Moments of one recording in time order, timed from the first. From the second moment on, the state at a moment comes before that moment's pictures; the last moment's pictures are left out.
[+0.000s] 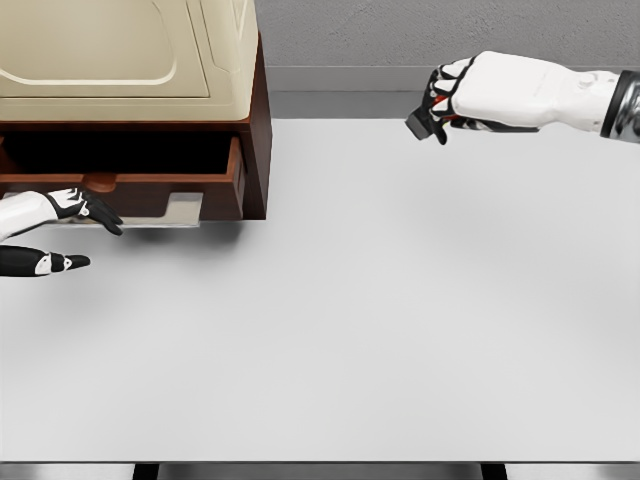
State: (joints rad) left arm -0.30 1.33 -0.61 -1.68 0.32 -0.62 -0.26; right arm -0.99 -0.88 0.82 -1.51 0.35 -0.61 0.38
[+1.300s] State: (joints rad) left arm -0.29 1.37 -0.62 -1.70 0.32 -0.62 -0.27; right arm -1.12 -0.50 0.89 -1.59 0.32 -0.61 0.39
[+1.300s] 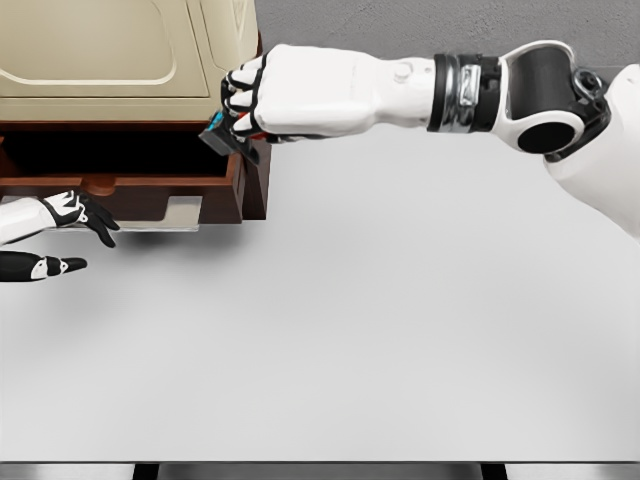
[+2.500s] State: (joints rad) left arm -0.29 1.42 -0.59 -1.72 0.40 -0.61 -0.26; right arm -1.08 -0.29 0.87 -1.40 0.43 -0.61 0.45
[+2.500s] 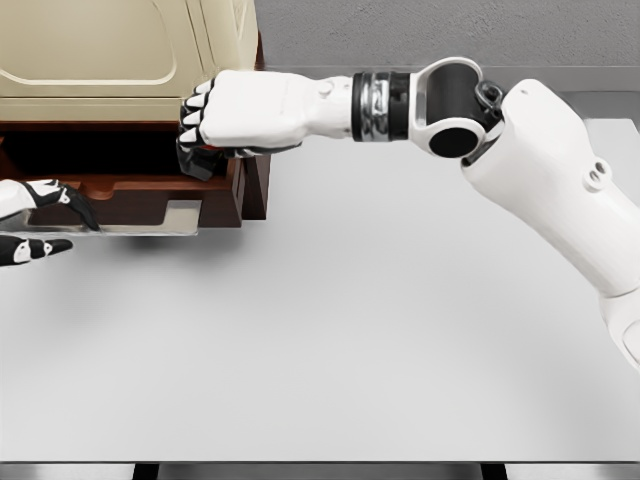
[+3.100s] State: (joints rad) left arm -0.29 1.45 -0.58 -1.72 0.42 -0.61 -0.25; right arm -0.97 -0.26 0.63 -1.55 0.45 -0.61 0.53
